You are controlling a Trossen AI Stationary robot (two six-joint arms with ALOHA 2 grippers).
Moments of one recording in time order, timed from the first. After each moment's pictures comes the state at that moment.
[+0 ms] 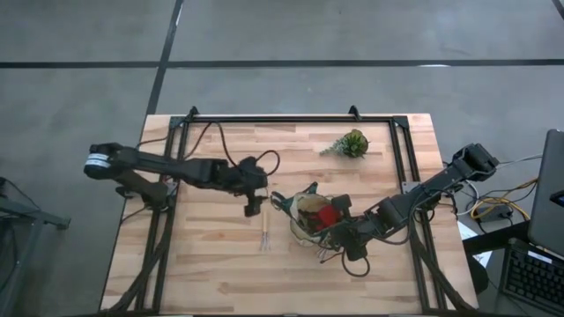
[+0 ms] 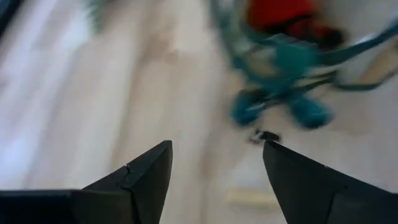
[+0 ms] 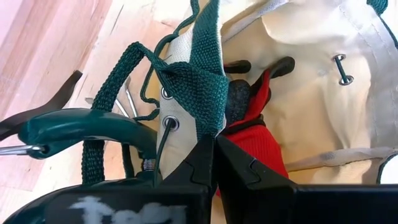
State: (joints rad) left arm -0.03 1.38 0.96 -0.35 -0.12 -0.10; right arm 0.51 1.46 1.03 -0.66 0.34 0.11
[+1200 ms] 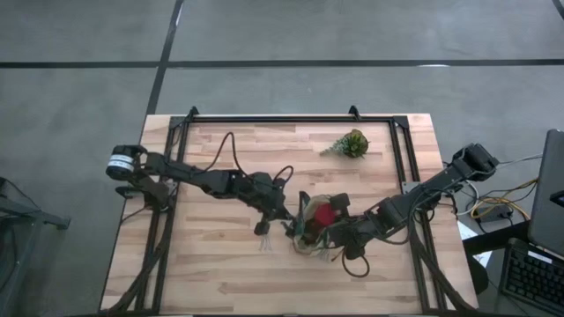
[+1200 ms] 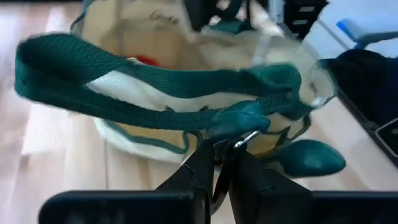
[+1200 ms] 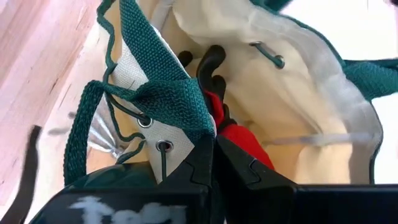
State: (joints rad) left arm -0.07 1.59 0.96 0.09 0.26 0.02; right arm 0.51 1.46 1.03 -0.63 0.40 0.05
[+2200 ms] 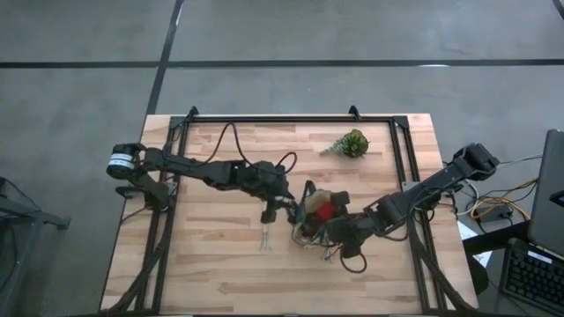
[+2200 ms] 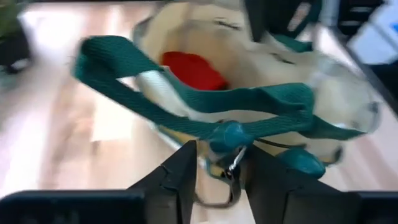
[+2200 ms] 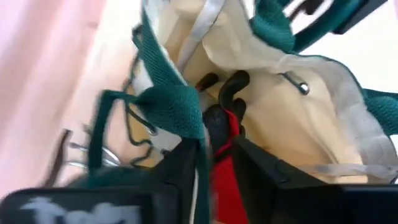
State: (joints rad) left arm -0.01 1.58 1.06 -0.05 0.17 0.03; right arm 0.49 1.45 1.03 -0.60 0.38 0.14
